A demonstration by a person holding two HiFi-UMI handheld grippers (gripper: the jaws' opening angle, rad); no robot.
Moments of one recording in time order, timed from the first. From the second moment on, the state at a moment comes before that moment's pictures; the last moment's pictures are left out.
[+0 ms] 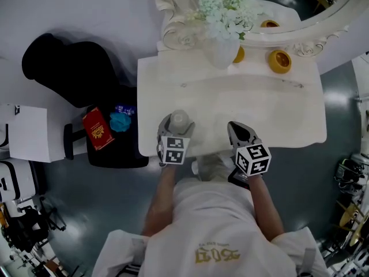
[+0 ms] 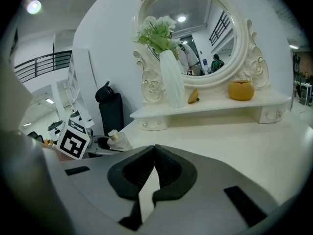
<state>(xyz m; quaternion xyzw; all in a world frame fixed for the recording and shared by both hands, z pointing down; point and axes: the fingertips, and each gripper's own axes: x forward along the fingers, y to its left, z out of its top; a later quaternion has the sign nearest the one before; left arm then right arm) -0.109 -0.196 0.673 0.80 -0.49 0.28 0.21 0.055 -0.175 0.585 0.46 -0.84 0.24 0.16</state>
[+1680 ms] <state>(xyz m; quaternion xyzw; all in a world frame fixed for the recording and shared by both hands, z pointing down) -0.136 -0.131 0.535 0.82 -0.54 0.11 0.16 0.020 -0.116 0.524 0.44 -0.87 0.16 0.11</state>
